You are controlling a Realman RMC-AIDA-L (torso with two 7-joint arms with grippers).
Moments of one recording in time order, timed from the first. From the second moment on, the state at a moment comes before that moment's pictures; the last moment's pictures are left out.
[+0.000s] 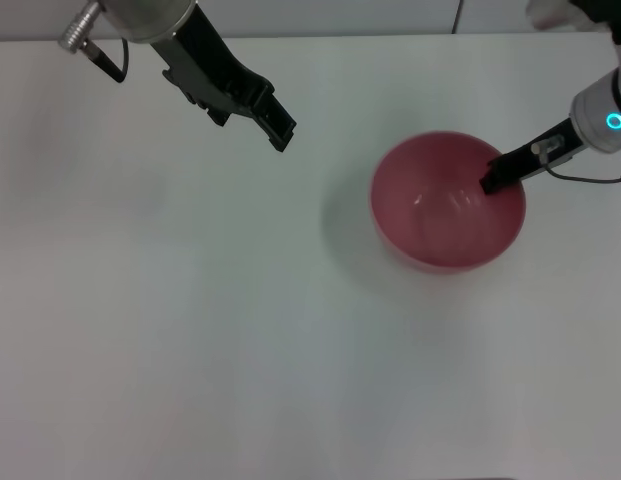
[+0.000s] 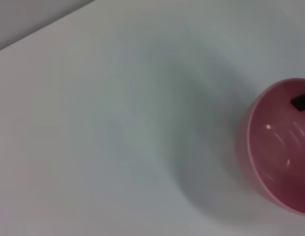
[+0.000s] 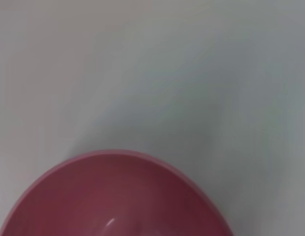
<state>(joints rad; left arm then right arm) -1.08 -2.05 1.18 1.06 -0.46 -1.64 0.31 0.97 1.95 -0.94 -0.35 0.48 1.07 -0.73</state>
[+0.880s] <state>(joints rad) -1.08 -2.05 1.17 1.06 -0.47 -1.62 0.31 0.94 1.96 -0.94 -0.30 0.49 1.01 -0.73</state>
